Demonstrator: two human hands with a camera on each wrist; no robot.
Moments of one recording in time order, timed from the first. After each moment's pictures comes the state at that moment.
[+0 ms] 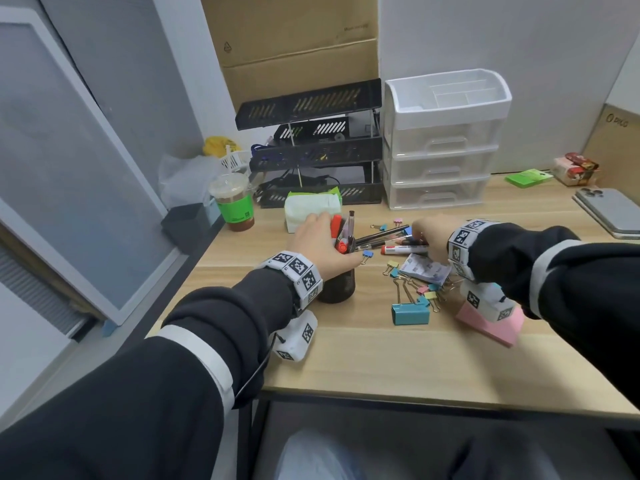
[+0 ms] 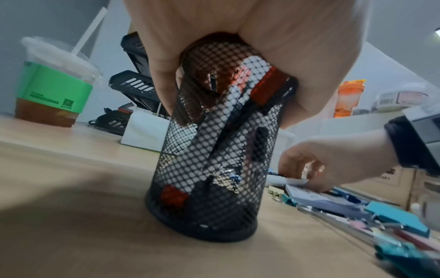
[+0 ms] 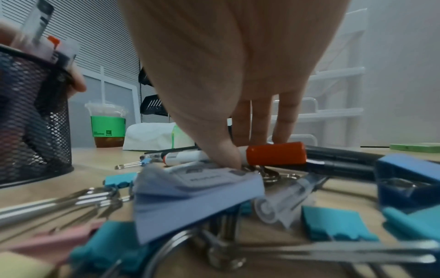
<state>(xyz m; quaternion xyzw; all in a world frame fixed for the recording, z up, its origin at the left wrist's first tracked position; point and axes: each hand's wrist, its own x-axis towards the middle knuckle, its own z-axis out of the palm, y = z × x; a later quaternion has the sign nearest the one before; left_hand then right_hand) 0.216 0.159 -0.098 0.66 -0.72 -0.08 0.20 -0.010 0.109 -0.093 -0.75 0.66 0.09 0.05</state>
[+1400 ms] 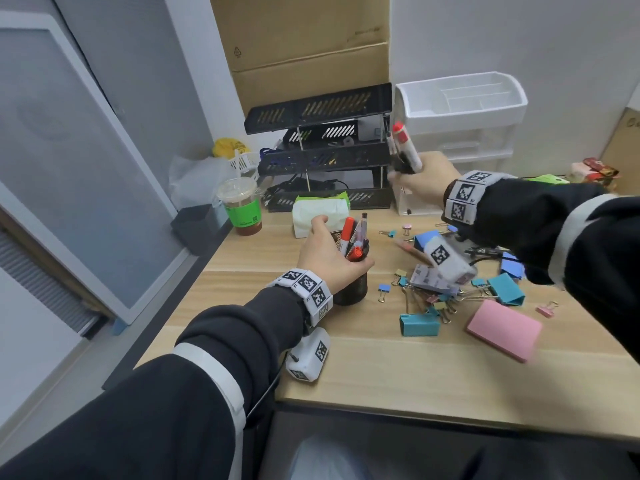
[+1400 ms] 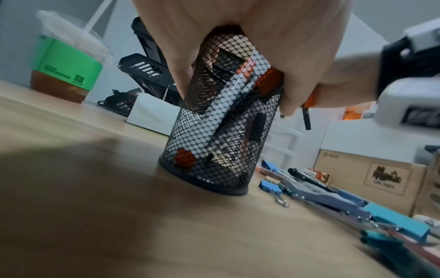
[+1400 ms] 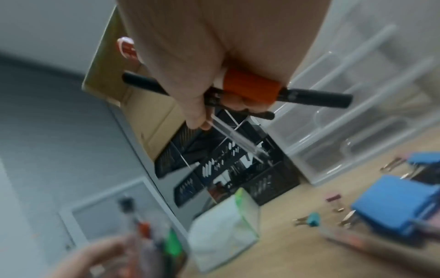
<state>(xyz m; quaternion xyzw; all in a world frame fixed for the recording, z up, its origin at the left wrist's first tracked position) 0.209 0.165 -0.108 0.68 -0.63 -0.18 0.33 0.018 0.079 -0.026 -0.69 0.59 -0.36 0.22</state>
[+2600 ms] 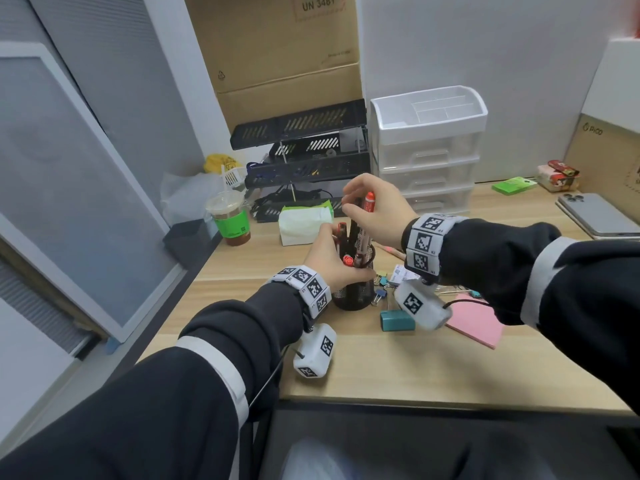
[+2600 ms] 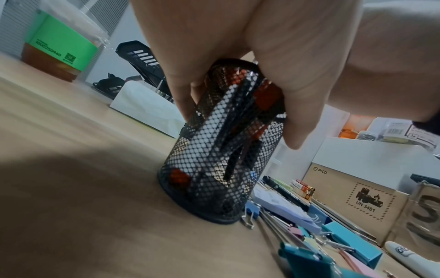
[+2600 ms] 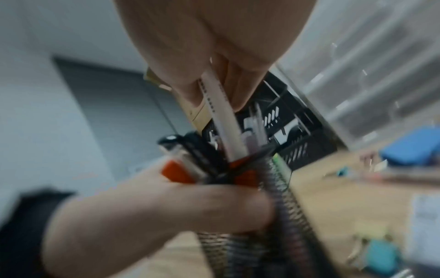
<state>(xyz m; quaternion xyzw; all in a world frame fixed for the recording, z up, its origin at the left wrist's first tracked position) 0.183 0.175 -0.100 0.61 -0.66 -0.28 0.33 0.044 0.149 -0.045 -0.74 0.45 -0.45 0.22</state>
